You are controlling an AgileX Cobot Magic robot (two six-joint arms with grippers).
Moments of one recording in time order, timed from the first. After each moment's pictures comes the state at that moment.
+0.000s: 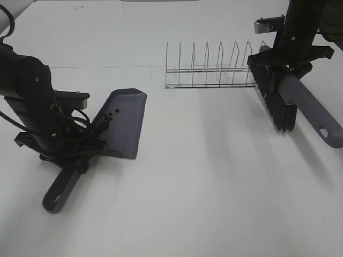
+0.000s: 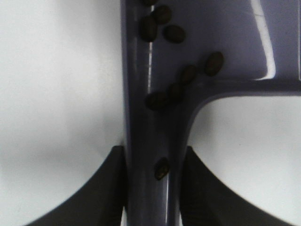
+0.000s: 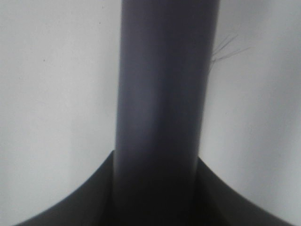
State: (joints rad) left arm -0.40 2.03 -1.06 -0.12 0.61 -0.15; right arm 0.09 2.29 -1.92 -0.12 1.23 0.02
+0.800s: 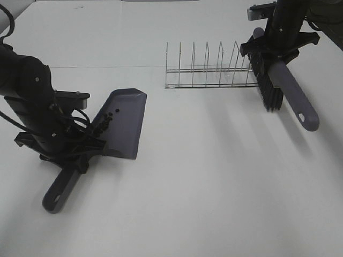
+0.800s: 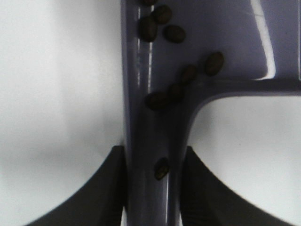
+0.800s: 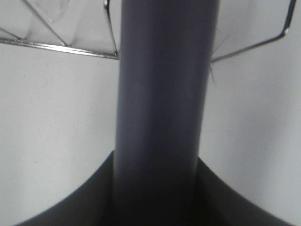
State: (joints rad) left arm -0.40 2.03 -1.06 -0.12 0.61 -0.15; right arm 0.09 2.48 -2.27 -0.16 1.23 0.01
